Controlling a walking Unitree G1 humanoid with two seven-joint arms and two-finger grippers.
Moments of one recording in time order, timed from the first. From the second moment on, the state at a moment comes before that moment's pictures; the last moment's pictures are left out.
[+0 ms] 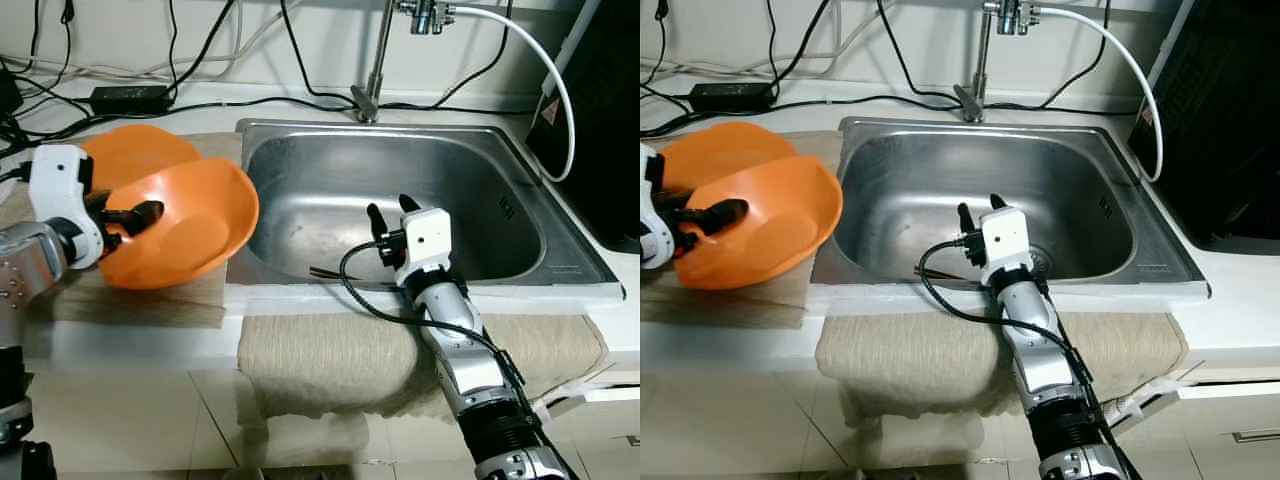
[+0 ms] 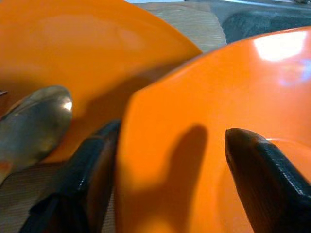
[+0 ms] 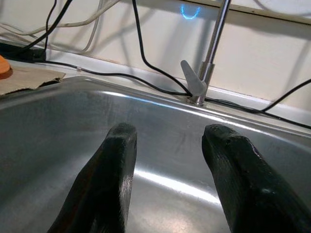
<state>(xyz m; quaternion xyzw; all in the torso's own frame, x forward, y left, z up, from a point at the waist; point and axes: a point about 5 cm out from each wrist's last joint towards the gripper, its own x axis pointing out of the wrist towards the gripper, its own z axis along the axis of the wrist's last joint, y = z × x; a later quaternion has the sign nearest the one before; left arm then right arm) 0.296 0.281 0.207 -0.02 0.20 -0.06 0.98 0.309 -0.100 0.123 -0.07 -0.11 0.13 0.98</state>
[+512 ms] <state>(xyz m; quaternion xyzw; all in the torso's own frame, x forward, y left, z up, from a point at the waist) 0.298 0.278 0.207 0.00 0.19 -0.06 0.98 0.309 -0.100 0.123 -0.07 -0.11 0.13 0.98</state>
